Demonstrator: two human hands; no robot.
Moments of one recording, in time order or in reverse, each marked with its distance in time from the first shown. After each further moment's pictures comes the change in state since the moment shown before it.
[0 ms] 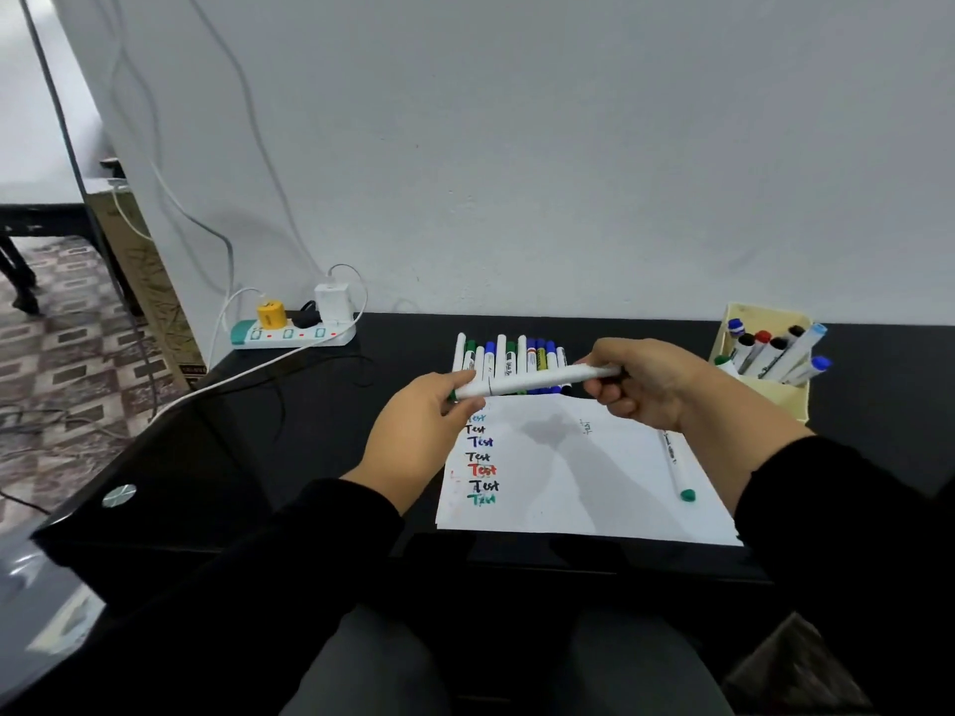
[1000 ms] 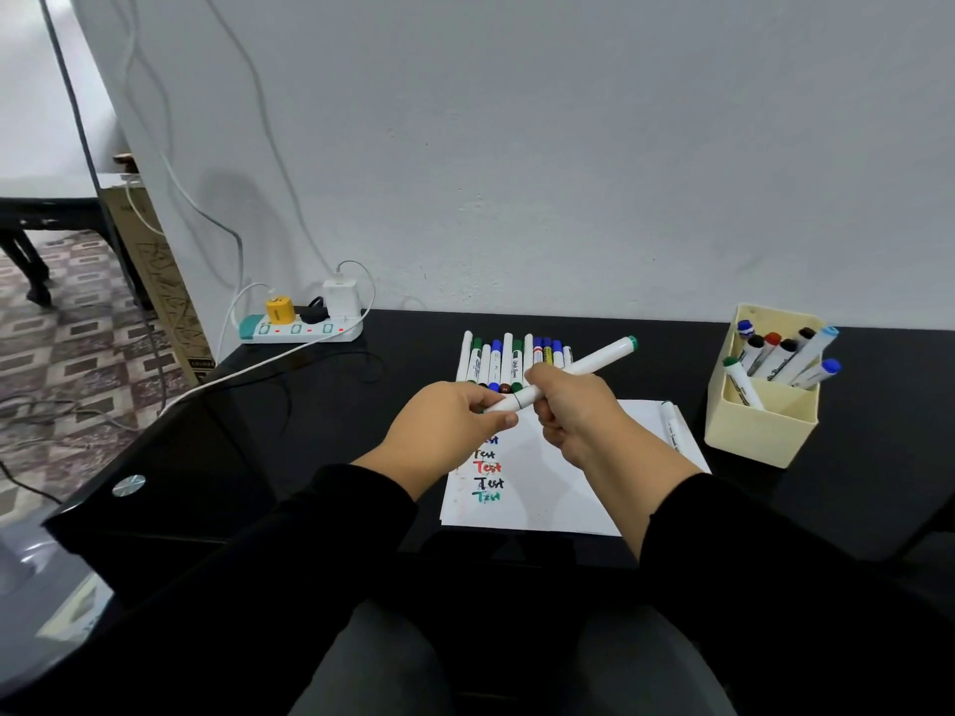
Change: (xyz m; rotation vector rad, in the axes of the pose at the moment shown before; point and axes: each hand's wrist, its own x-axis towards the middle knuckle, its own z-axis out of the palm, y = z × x) left_hand 0.001 0.020 -0.001 -0.017 -0.234 -0.106; right_hand 0.002 0.025 0.075 0.238 0.214 0.011
